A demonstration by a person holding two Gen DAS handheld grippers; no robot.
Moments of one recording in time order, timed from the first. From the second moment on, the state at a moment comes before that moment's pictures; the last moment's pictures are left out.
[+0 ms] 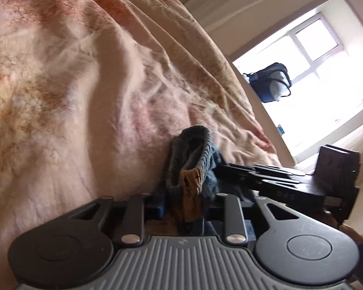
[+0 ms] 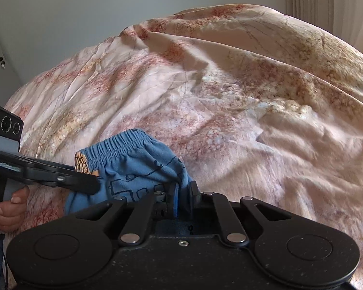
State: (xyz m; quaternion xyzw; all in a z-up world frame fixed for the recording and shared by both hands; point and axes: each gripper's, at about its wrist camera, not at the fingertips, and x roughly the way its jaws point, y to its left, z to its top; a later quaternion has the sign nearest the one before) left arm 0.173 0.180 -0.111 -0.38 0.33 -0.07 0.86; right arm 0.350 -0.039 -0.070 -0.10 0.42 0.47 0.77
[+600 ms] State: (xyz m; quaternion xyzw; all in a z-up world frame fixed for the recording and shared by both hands) left arm 0.172 0.166 -0.095 -0.32 0.33 -0.05 0.89; right arm 0.201 -0.131 -0.033 -0.20 0.31 0.17 0.91
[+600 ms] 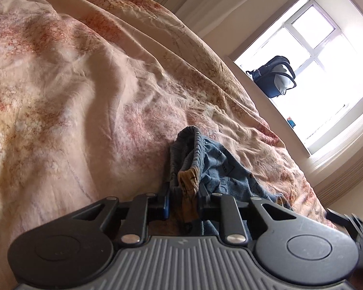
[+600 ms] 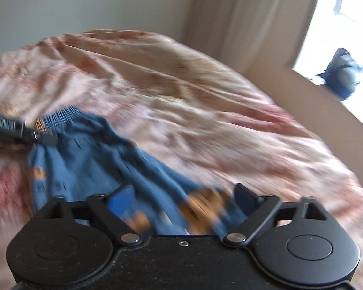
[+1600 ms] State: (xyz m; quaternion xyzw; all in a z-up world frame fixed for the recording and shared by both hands) left arm 0.112 -0.021 0.033 0.00 0.19 -0.15 0.97; right arm 0.068 -0.214 -0.065 -0.25 0.18 0.06 0.95
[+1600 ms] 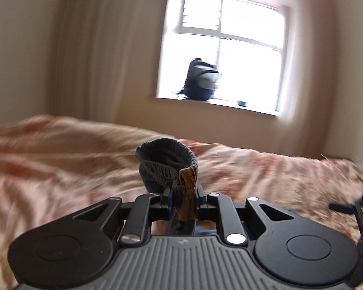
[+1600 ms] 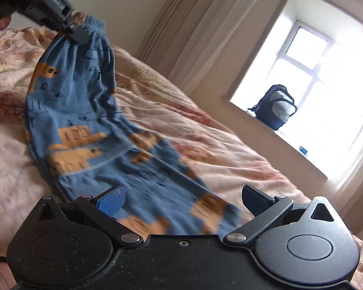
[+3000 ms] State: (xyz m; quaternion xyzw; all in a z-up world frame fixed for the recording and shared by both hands) left arm 0.063 -0.204 -0.077 0.20 0.25 -0.26 0.91; right arm 0.147 -0.350 -0.068 0.07 0.32 0.25 0.91
